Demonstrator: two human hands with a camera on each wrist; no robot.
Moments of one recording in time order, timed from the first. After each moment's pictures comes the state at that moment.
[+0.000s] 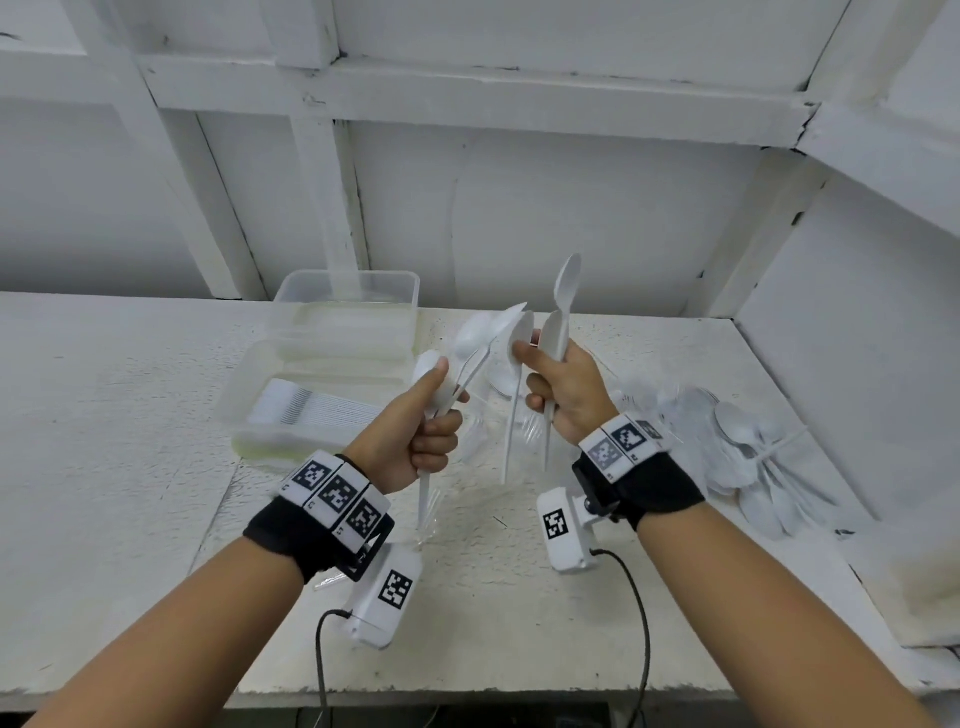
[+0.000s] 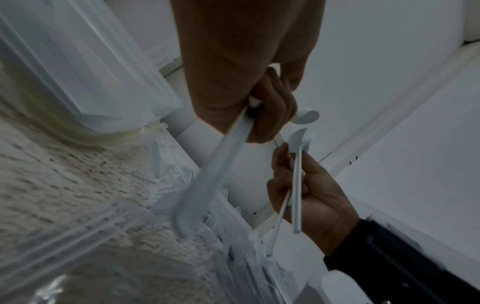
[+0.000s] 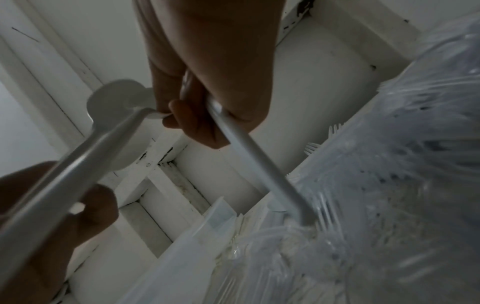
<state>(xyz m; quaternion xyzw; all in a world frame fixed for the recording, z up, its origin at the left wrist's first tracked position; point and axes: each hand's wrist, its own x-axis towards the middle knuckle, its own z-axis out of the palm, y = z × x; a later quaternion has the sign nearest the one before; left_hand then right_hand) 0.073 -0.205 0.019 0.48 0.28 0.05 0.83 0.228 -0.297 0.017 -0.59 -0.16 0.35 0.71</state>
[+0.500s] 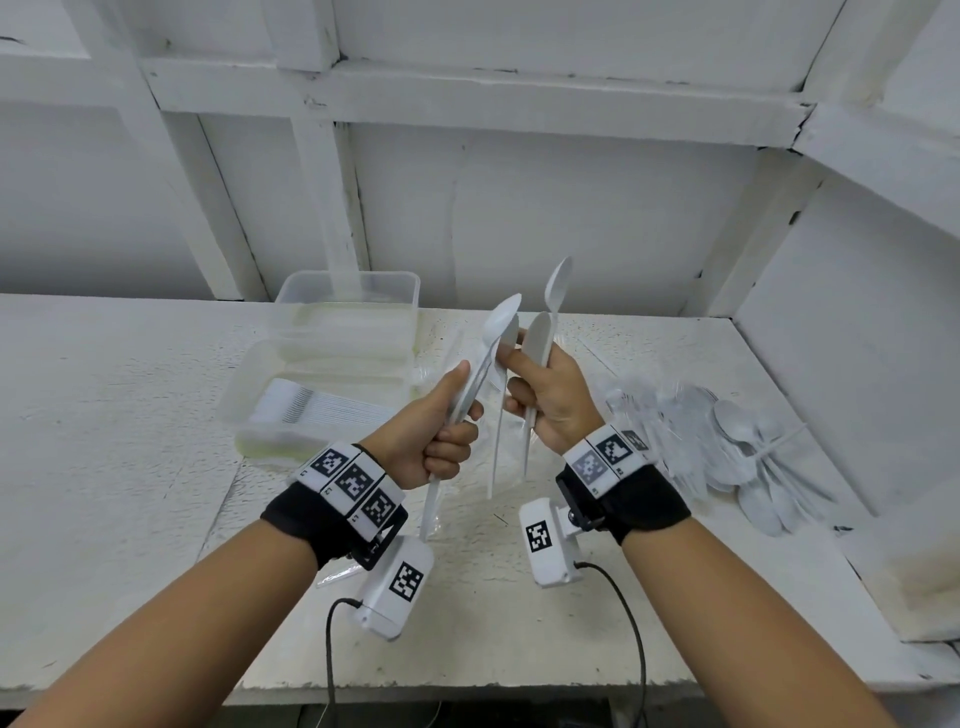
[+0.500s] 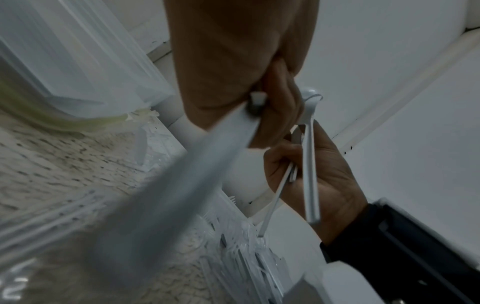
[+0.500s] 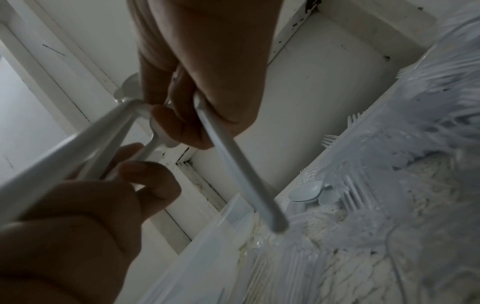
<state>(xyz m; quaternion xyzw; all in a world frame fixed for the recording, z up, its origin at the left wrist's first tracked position) 0.082 -0.213 0.026 0.50 0.30 -0.03 0.81 0.203 -0.297 0.022 -0.54 -0.20 0.37 0.73</state>
